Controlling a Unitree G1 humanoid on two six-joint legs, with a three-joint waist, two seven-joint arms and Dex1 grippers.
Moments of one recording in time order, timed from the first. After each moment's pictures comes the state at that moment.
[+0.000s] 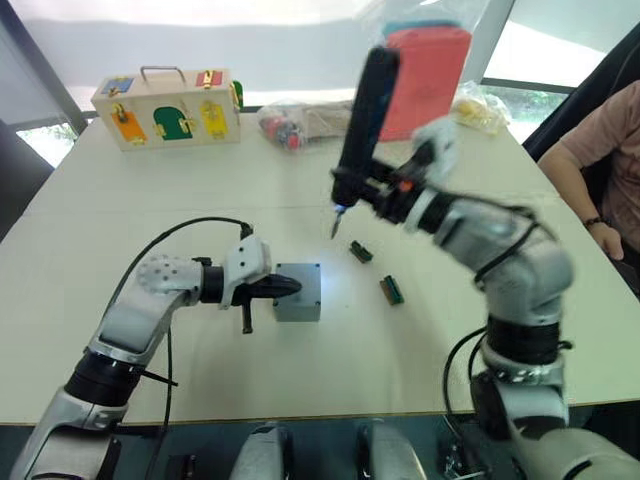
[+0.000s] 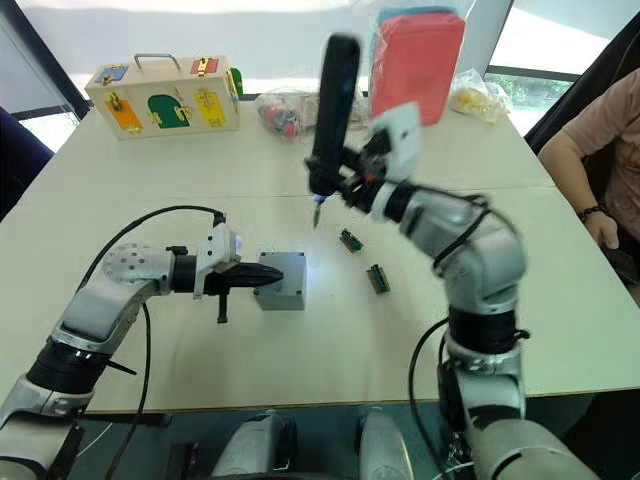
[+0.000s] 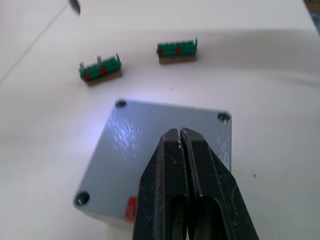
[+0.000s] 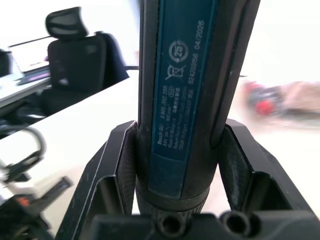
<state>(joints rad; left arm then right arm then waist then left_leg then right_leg) -0.45 0.67 -0.14 -0.21 -0.34 0.40 -1.11 -0.81 -0.40 -0.22 -0.34 0.64 1.10 0.40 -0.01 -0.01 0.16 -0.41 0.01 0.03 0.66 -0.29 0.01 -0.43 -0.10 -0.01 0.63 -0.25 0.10</state>
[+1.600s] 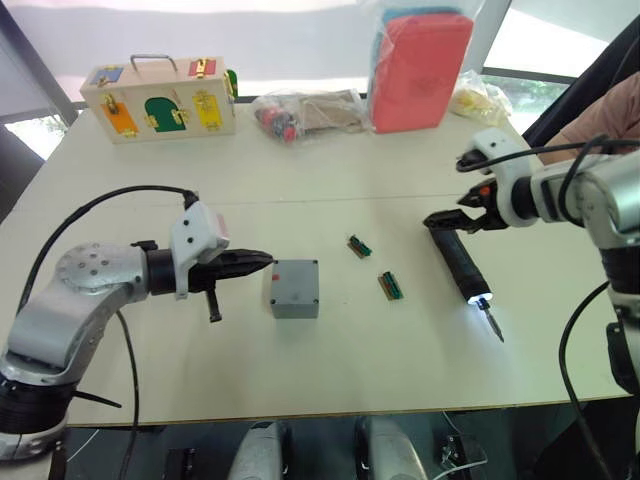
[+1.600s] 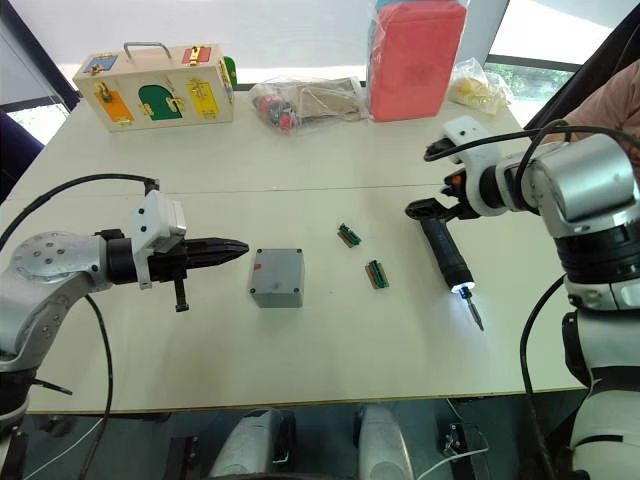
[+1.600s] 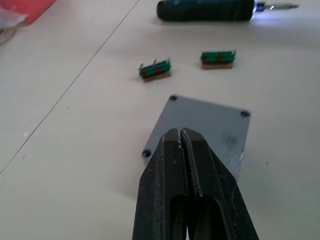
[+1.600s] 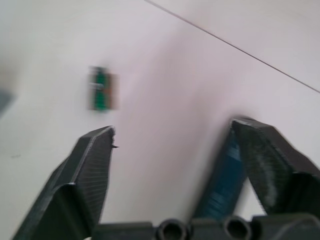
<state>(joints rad) -0.31 0.87 0.07 -0.39 -0.47 0.53 -0.96 -0.94 -0.88 0.20 -0.12 0.50 1.29 0.73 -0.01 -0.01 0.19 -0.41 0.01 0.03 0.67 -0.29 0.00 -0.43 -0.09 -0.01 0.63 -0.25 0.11</state>
